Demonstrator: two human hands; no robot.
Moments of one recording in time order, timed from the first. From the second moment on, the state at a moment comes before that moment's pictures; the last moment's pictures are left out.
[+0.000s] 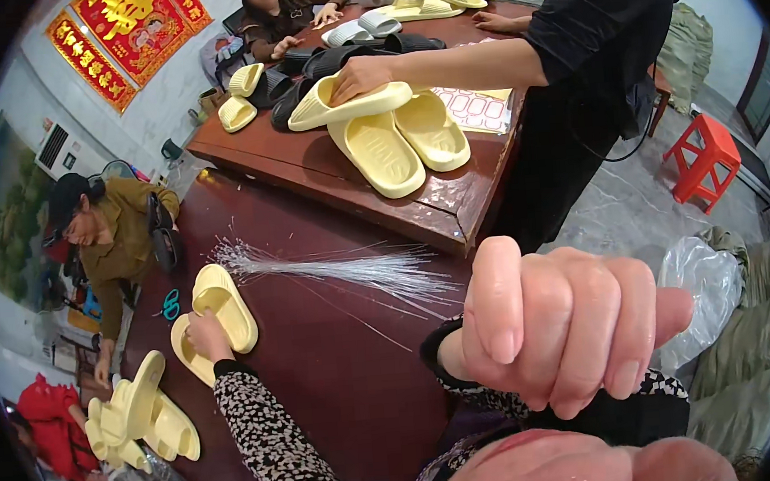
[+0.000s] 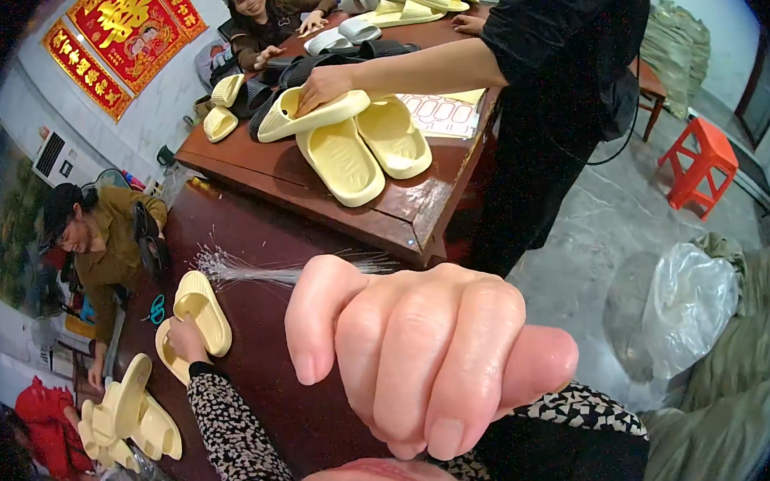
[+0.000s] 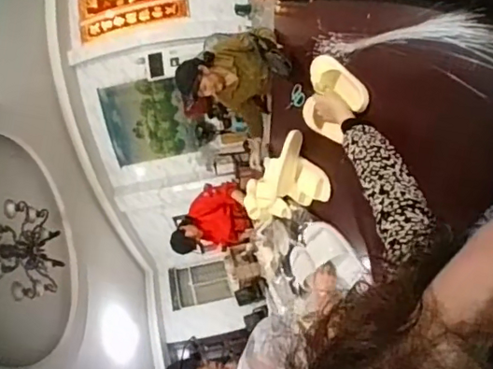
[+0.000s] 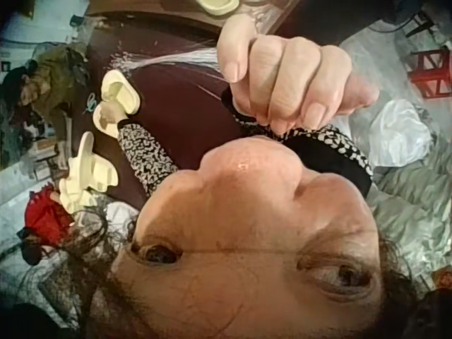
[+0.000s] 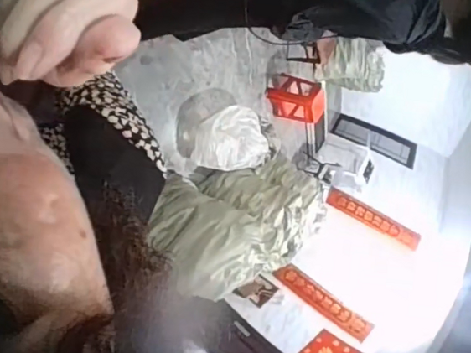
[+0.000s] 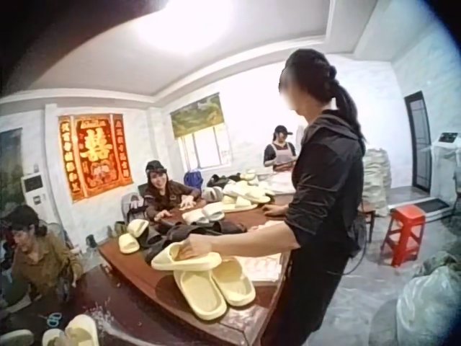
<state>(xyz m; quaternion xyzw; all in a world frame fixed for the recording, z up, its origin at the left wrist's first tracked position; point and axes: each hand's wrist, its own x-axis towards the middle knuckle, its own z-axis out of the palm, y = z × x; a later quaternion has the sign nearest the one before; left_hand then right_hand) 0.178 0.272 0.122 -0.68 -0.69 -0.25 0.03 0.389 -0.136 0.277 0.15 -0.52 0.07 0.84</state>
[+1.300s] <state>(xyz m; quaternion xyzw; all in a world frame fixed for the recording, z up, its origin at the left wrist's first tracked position) 0.168 0.059 0.104 -0.73 -0.43 -0.42 -0.31 0.404 -0.110 0.284 0.07 -0.46 0.17 0.87</state>
